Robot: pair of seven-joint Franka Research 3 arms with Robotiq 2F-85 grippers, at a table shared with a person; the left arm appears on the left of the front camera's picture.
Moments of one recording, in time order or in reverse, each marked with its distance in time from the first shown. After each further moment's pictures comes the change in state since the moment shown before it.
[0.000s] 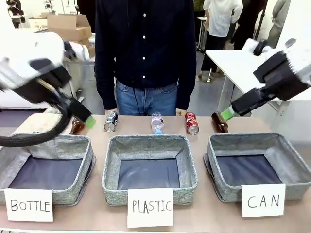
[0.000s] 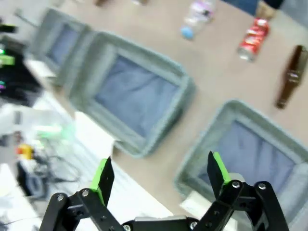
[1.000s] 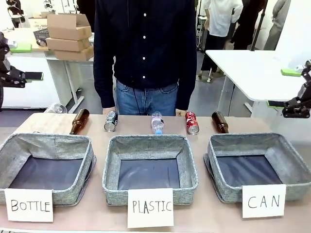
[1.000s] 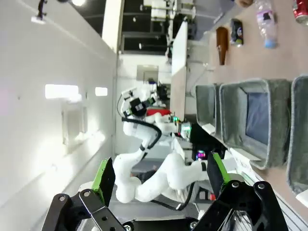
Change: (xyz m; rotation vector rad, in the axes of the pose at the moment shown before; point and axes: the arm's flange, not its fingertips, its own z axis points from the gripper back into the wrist) left arm -0.062 0.179 0.041 -0.861 -0.523 0.543; right arm -0.074 -0.155 0.037 0.861 -0.317 -0.783
